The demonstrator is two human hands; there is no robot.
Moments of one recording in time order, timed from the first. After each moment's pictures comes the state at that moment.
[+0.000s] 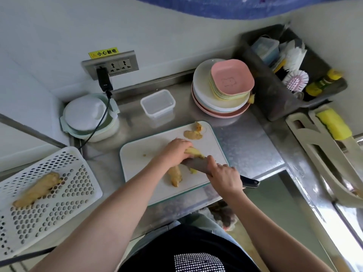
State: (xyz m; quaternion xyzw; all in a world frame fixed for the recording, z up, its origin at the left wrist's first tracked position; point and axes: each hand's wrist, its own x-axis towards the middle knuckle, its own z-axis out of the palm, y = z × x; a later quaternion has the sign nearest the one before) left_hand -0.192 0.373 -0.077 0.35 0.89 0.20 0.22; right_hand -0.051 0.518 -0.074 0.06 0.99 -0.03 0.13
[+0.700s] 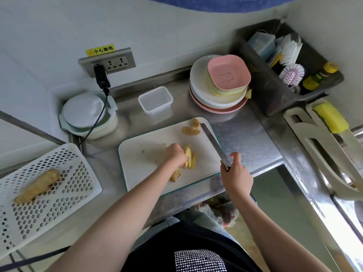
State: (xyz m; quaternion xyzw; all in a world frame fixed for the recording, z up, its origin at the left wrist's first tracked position) left_hand -0.156 0.391 -0.070 -0.08 0.86 0.35 0.35; right_hand -0.027 0.533 -0.073 0.36 0.92 -0.17 0.05
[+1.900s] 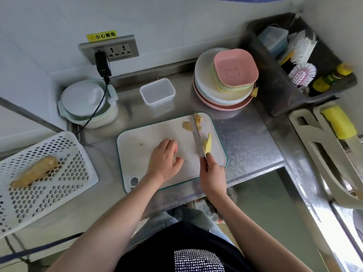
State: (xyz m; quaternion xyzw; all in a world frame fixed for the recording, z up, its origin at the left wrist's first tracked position) left_hand -0.124 0.342 -0.076 0.27 0.92 0.27 0.01; right_hand -0.039 0.484 -0.069 0.28 0.88 -0.38 0.05
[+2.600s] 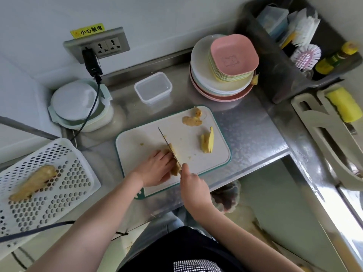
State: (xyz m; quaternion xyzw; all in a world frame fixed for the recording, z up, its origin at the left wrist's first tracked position) left_hand -0.143 0.289 -0.113 0.57 0.82 0.01 0.02; right_hand -0.030 0.415 -0.051 0.15 0.93 -0.21 0.25
